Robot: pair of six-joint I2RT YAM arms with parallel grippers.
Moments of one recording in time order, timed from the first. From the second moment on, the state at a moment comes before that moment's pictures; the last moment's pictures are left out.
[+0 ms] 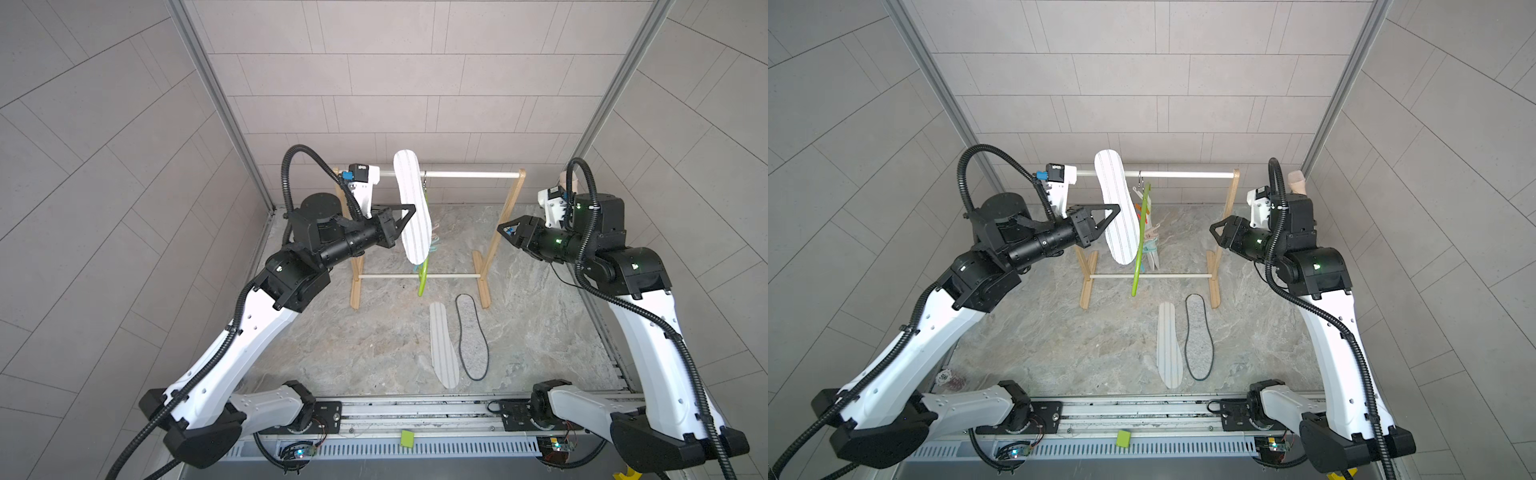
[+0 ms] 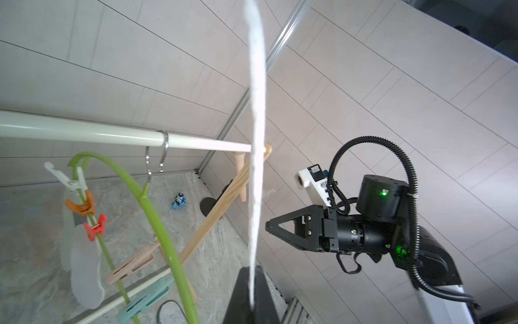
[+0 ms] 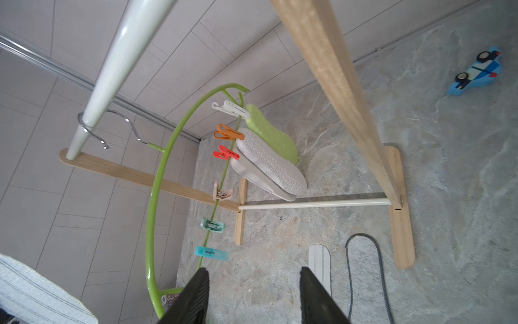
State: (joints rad) left arm -0.65 1.22 1.56 -0.34 0.33 -0.65; right arm 0.11 1.14 1.58 -0.96 -0.44 0.61
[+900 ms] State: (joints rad) left arm -0.65 1.33 1.60 -0.06 0.61 -1.07; right arm 0.17 1.12 1.56 -0.38 -0.78 0.96
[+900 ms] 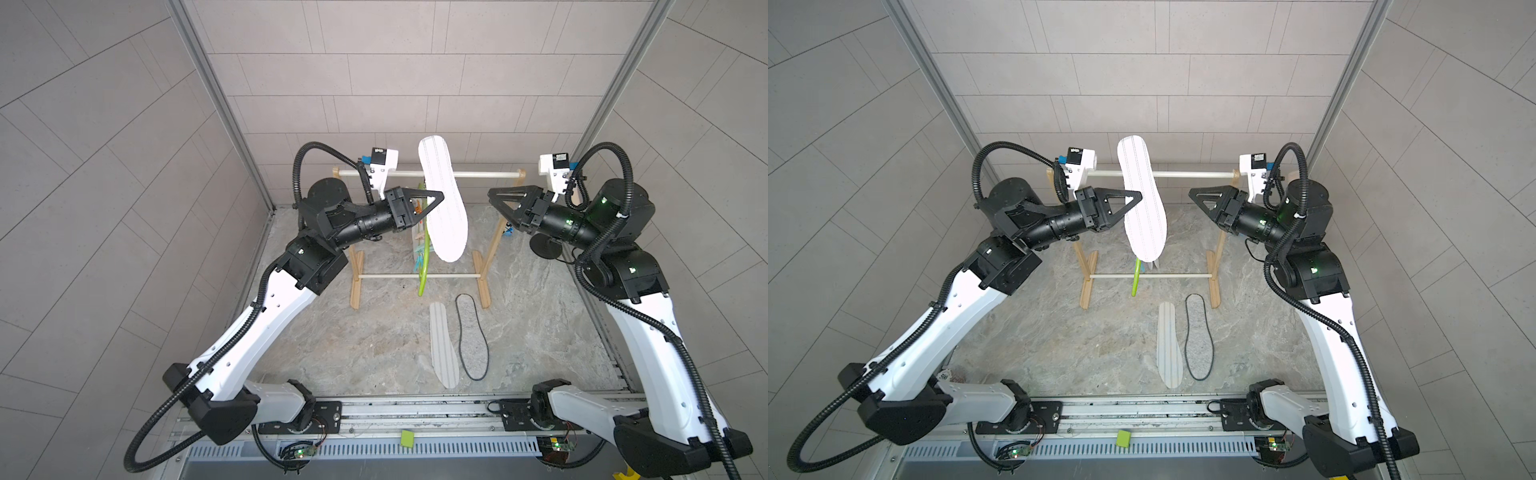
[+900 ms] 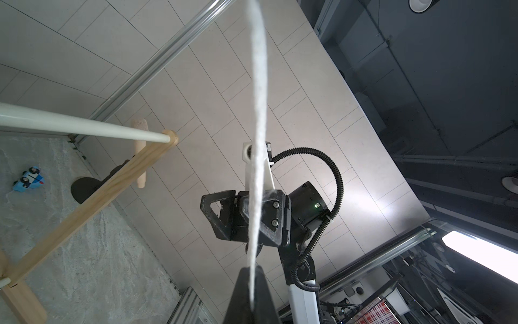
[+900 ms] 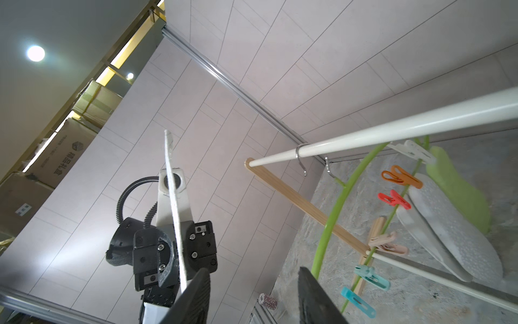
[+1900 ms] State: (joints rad) left arm -0.65 1.34 1.59 -0.06 0.64 -1.11; right arm 0.35 1.25 1.72 -0.49 -0.80 0.88
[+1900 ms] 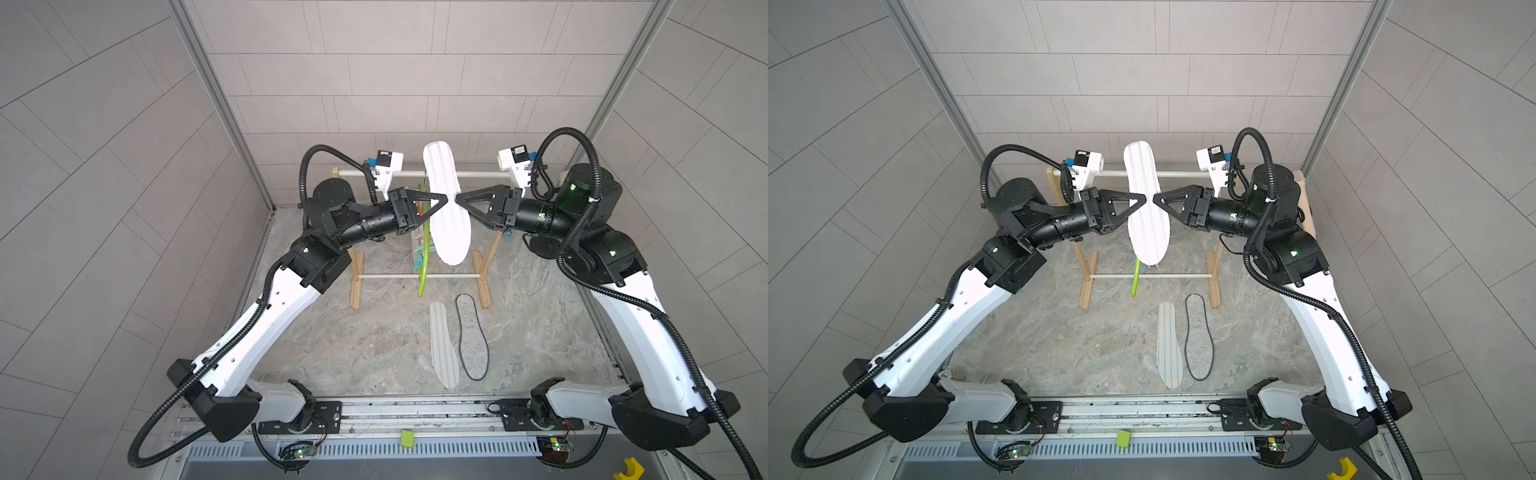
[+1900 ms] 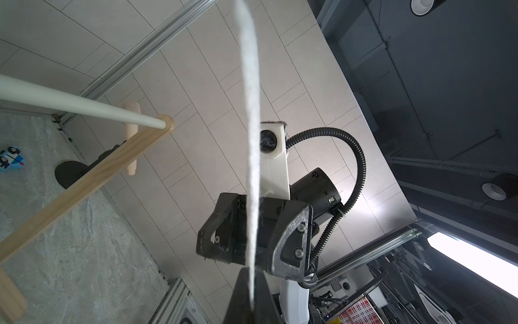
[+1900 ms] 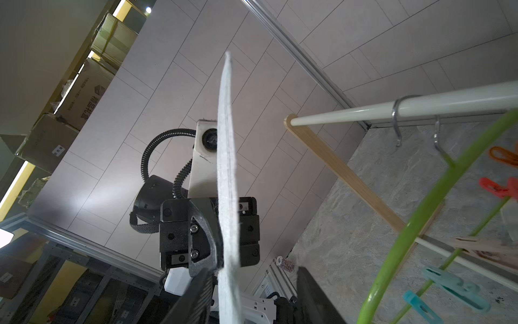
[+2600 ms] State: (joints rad) left arm -0.65 1.34 1.56 -0.08 0.64 -1.09; right arm 0.35 1.22 1.65 -0.38 -0.82 0.97
